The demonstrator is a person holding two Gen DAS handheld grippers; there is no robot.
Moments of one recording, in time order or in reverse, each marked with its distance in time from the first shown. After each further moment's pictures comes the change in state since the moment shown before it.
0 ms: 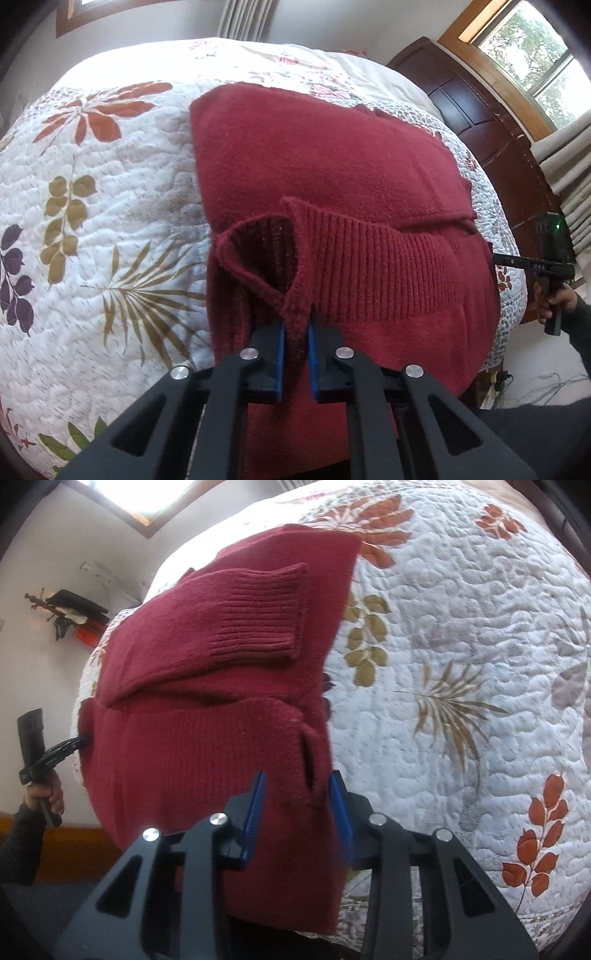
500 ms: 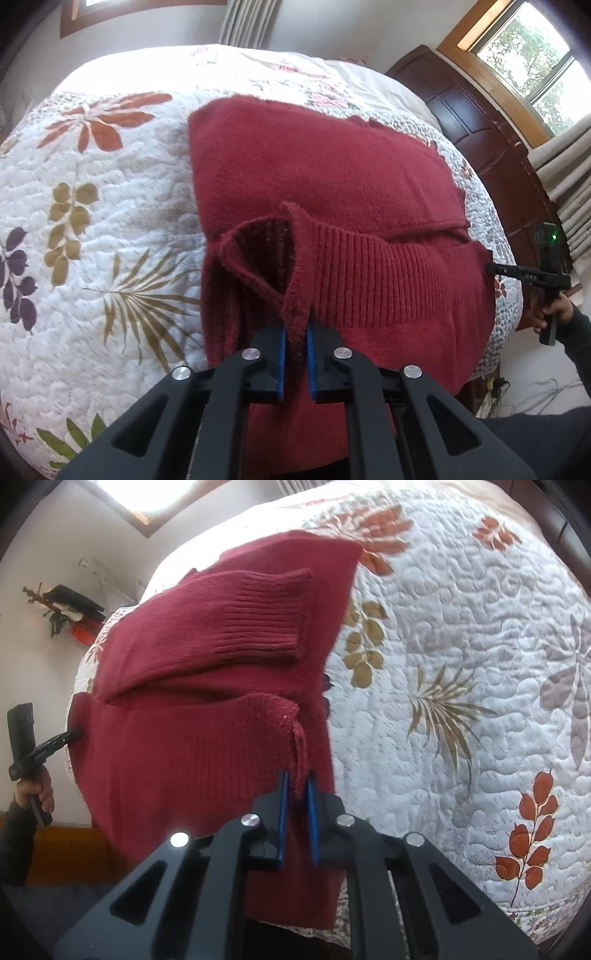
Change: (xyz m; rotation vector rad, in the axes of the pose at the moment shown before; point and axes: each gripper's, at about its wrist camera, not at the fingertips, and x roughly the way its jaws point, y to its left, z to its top) left arm -0.010 -0.011 0.001 -0.005 -0.047 -0.006; right arm -0.013 0.014 -0.010 -0.033 -0.030 -0.030
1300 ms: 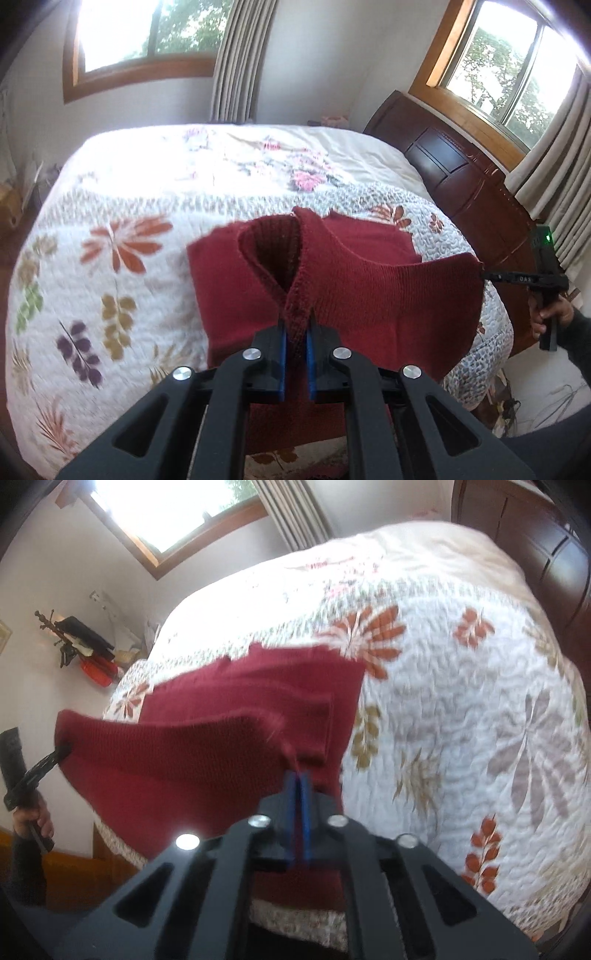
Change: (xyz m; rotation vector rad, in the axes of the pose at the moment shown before) left arm -0.112 -0.065 0.051 0.109 -0.235 0.050; right arm -0.100 0.026 0.053 0.010 -0.191 -0.016
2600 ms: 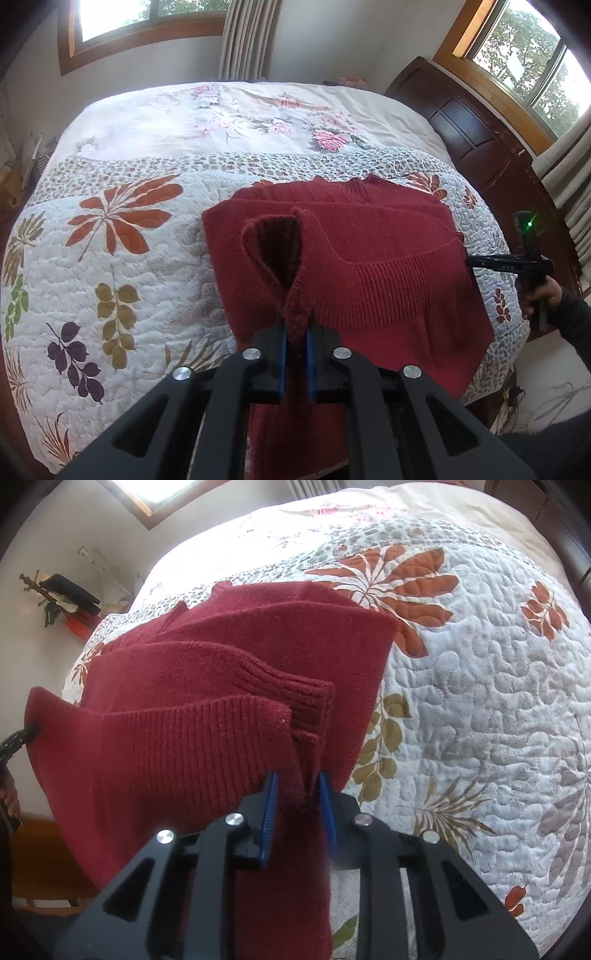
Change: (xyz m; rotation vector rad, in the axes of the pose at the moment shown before) left arm 0.072 0.048 -0.001 -0.031 0.182 0.024; right arm 0.137 -0.016 0.018 -0.074 0.208 -0.026
